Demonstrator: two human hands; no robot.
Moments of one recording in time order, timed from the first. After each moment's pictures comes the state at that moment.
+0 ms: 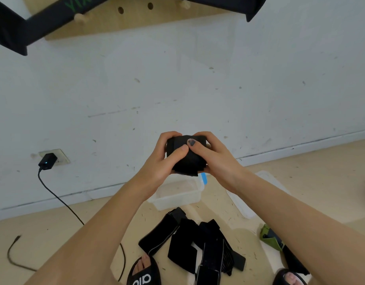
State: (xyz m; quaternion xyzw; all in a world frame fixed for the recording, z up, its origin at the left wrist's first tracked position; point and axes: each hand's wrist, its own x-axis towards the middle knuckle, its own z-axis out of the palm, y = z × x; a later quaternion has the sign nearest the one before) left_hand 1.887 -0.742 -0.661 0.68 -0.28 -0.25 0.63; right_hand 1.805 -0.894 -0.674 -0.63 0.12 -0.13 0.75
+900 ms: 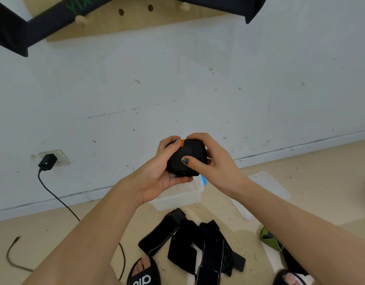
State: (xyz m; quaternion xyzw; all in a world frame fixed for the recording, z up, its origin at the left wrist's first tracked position) left_hand 1.883 -0.741 -0.651 0.58 -0.14 -0.43 0.68; right_hand 1.796 -0.890 -0.684 -0.78 0.04 -0.21 0.58
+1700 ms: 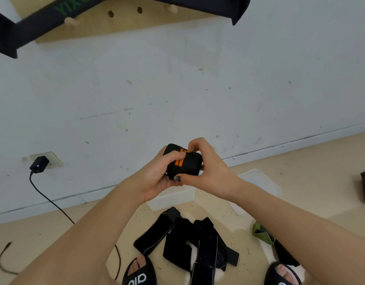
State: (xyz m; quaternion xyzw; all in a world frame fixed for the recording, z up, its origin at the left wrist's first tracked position) left_hand 1.877 -0.751 -0.664 0.65 -0.16 -0.42 0.62; right_hand 1.775 -0.891 -0.690 -0.84 0.06 -0.16 0.52
